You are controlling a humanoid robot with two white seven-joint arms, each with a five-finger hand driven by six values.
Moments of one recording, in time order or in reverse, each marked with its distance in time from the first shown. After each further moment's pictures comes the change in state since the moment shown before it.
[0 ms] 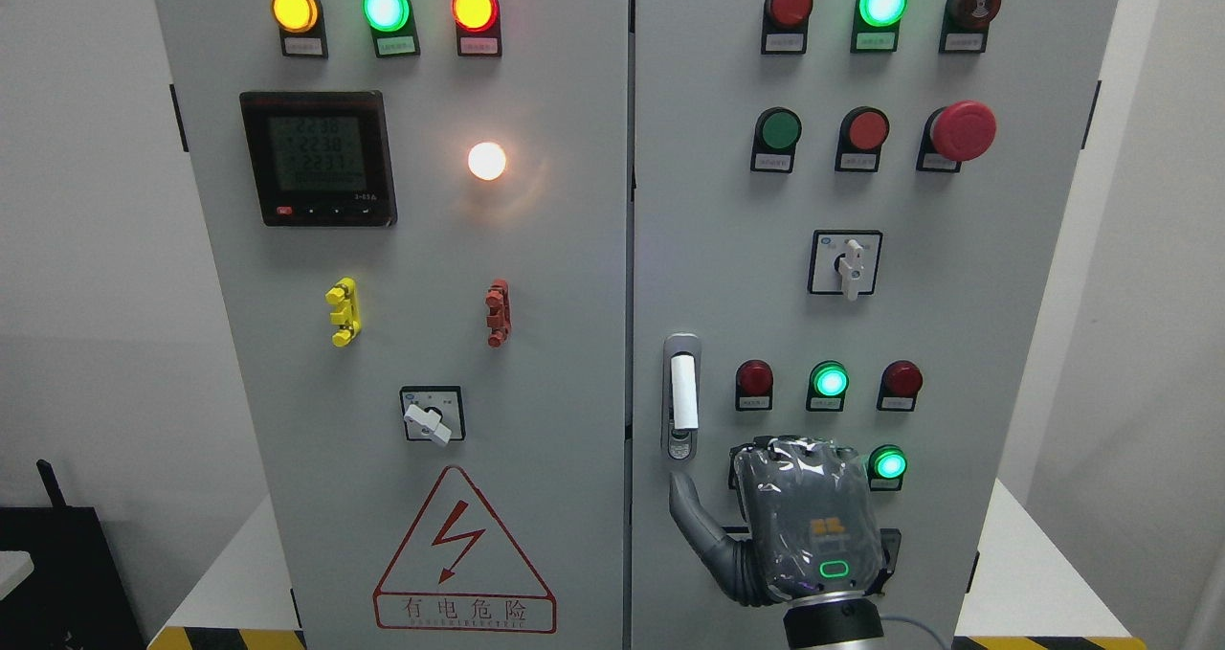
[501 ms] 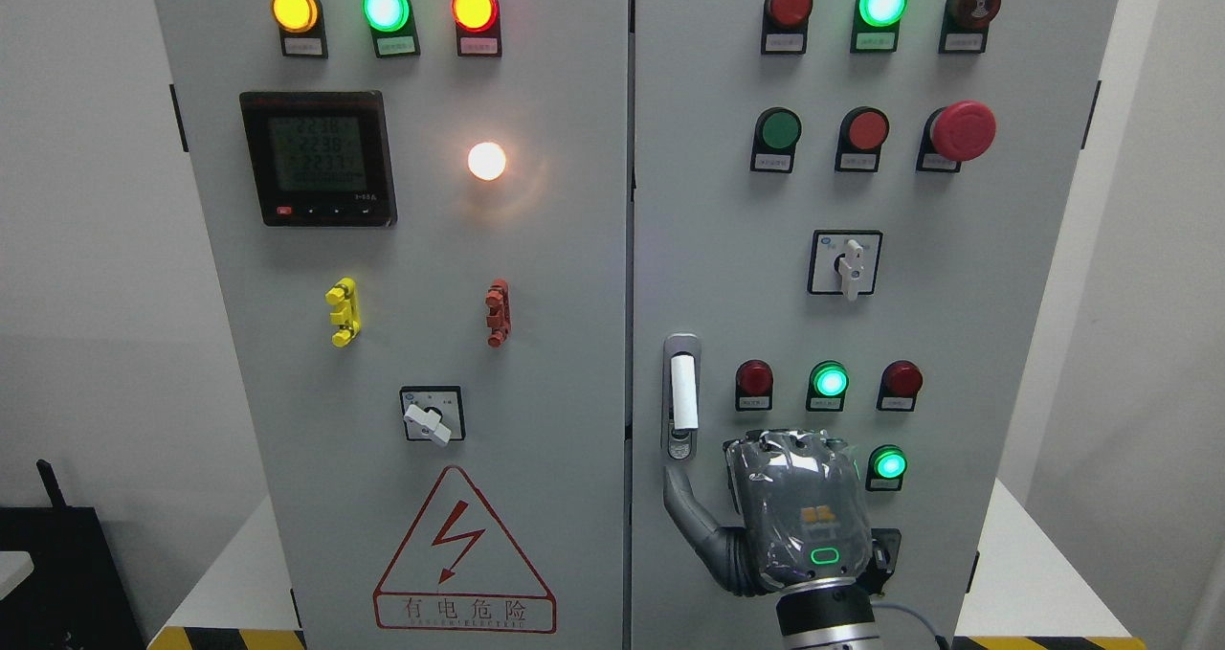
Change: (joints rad) left arm 0.000 0.000 0.000 0.000 0.000 0.000 0.000; right arm -0.029 0.002 0.003 0.020 -0.002 0.001 0.021
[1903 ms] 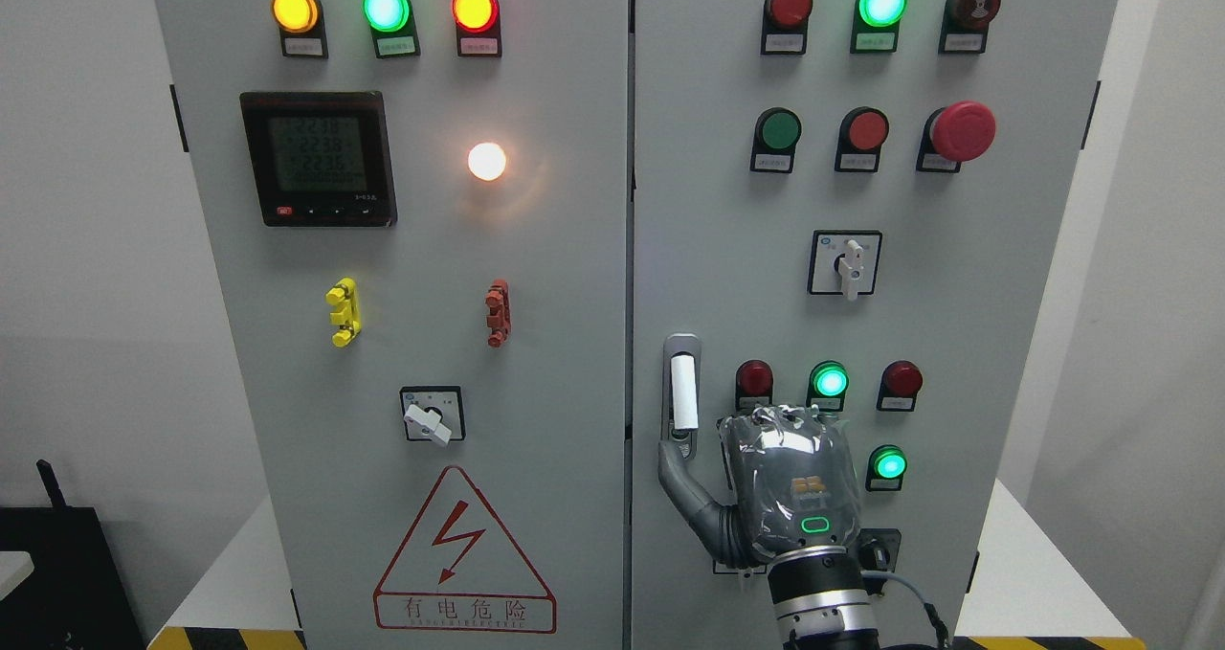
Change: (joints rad) left arm 0.000 0.000 0.000 0.000 0.000 0.000 0.000; right arm -0.054 0.001 0.007 0.028 0.000 0.032 0.046
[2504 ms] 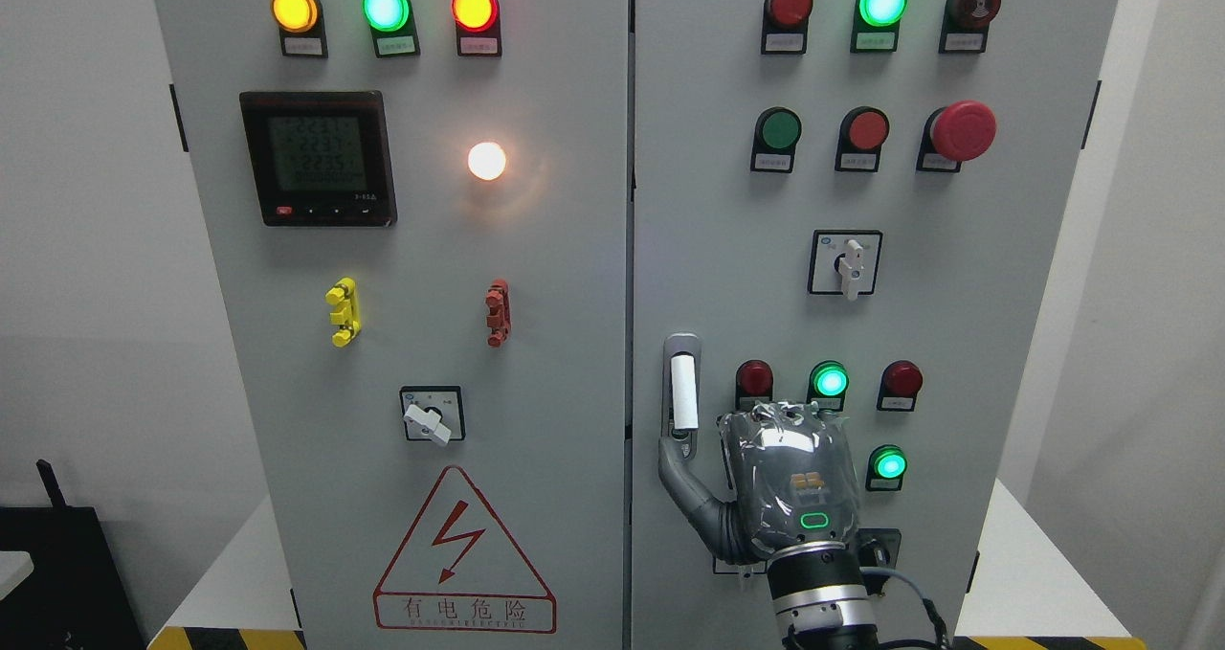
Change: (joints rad) left arm 0.000 0.000 0.000 0.000 0.000 0.000 0.000; right arm -0.008 0.001 0.001 0.003 -0.001 0.003 0.011
